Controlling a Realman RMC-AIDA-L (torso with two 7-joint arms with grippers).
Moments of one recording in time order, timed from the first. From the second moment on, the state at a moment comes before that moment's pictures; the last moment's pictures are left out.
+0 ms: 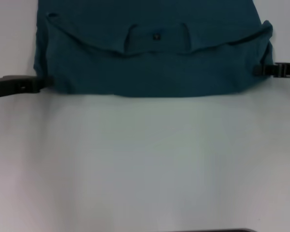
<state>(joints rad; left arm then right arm) -0.47 -2.09 -2.46 -0.77 -0.95 1.25 -1.94 0.50 1.98 2.51 0.65 -2.18 1.32 -1.14</state>
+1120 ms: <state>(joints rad) -0.35 -2.01 -2.47 -0.78 -0.95 1.69 -1.96 0.17 2.00 2.61 0.79 -2.19 1.72 -1.31</state>
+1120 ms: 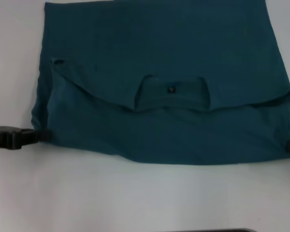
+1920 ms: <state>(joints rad) -0.28 -2.00 -2.48 -0.79 -0.91 1.84 -1.91 0.07 2.01 2.66 0.81 -2.19 1.80 -1.37</state>
